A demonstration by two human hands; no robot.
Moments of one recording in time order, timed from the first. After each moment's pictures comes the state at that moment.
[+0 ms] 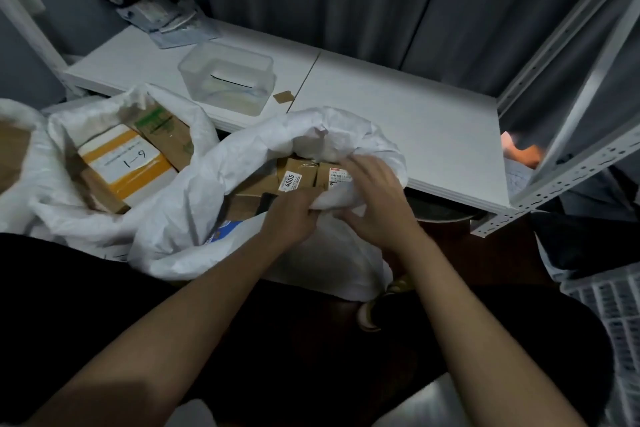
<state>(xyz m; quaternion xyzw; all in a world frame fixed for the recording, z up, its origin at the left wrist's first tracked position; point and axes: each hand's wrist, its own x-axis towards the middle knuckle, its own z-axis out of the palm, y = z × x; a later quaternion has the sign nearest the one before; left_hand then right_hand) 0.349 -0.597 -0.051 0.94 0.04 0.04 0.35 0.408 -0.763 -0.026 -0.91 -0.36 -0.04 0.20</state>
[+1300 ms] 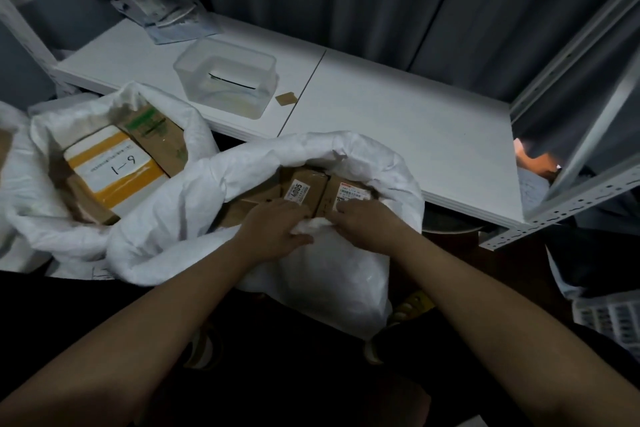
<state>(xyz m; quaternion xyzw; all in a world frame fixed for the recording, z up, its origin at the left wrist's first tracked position) 0.380 -0.539 -0.105 0.97 -0.13 0.07 0.17 0.460 -0.735 -0.065 -0.84 -0.55 0.04 -0.01</state>
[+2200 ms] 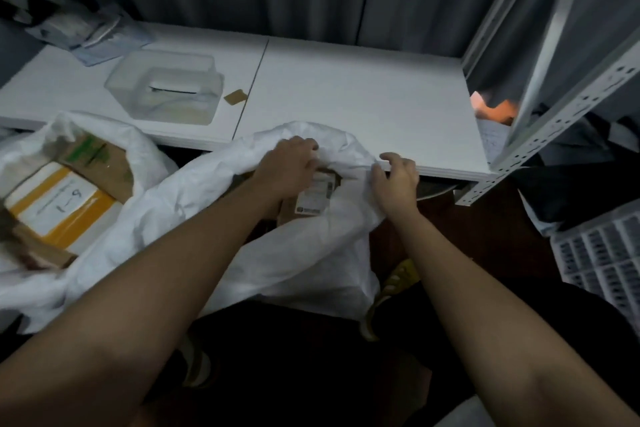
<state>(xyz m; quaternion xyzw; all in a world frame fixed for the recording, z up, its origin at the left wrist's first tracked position) 0.481 -0.608 -0.055 0.97 -0.09 0.00 0.23 0.481 -0.810 -0.080 -0.91 0.08 -0.01 0.41</state>
